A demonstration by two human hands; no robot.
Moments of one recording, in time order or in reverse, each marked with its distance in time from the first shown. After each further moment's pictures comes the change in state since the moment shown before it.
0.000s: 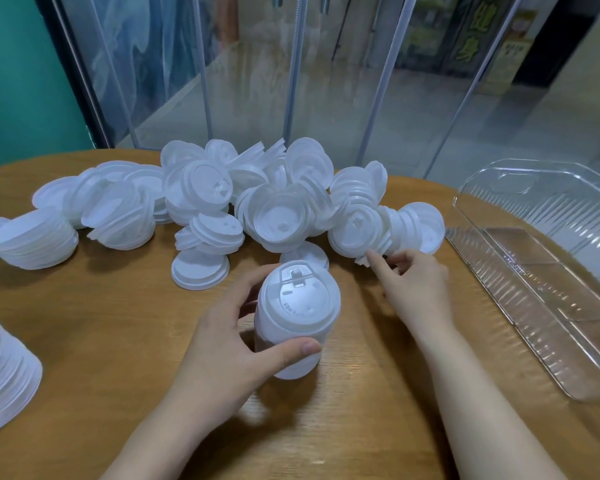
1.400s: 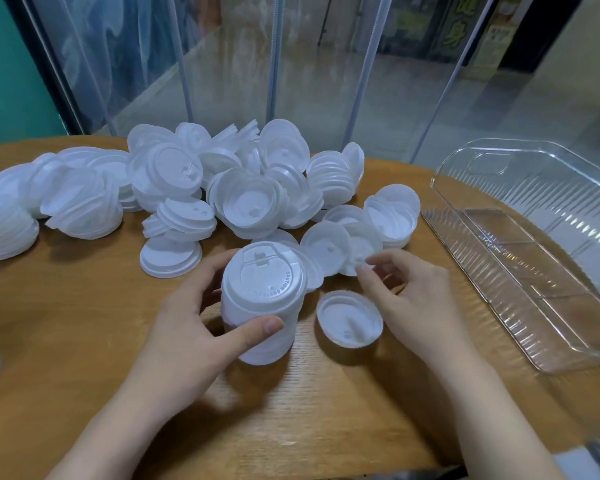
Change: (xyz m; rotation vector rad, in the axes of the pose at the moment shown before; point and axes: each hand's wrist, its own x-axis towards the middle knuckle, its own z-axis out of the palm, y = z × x) left_hand -0.001 -0.003 0.002 0.018 0.031 -0.017; right_hand -0.048 0.010 -0.047 0.123 -0.130 -0.243
